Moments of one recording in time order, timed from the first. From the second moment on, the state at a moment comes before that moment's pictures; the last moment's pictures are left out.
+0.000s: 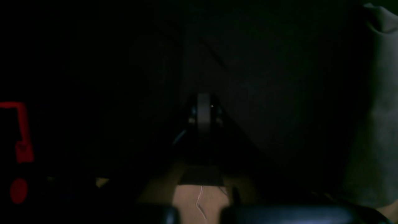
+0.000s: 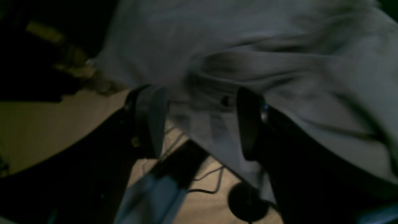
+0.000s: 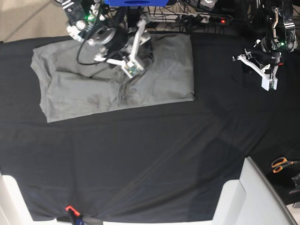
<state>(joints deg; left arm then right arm) 26.6 -23.5 -16.5 93.2 -30.5 -10.5 42.4 -25.3 3.8 -23.6 106.9 3.4 16.0 -46.0</state>
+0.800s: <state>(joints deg) 21.6 -4.2 8.9 94.3 -14.7 -2.9 42.2 -28.1 2.6 20.9 110.4 24.3 15.8 -42.8</state>
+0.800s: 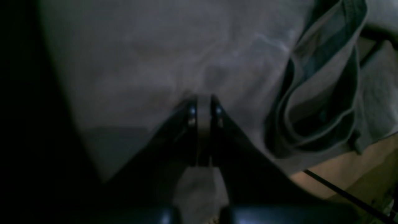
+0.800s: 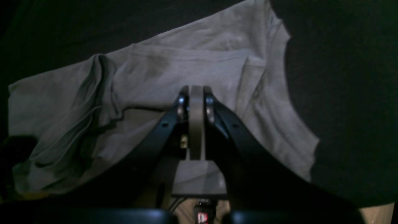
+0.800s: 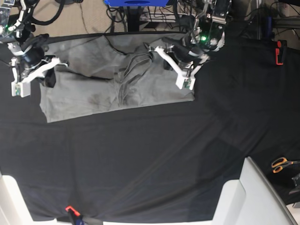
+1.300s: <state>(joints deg) 17.8 -1.9 21.9 89.0 -14.7 -2.9 42.6 -28.2 2.7 21.7 110.4 24.3 15.8 -44.2</state>
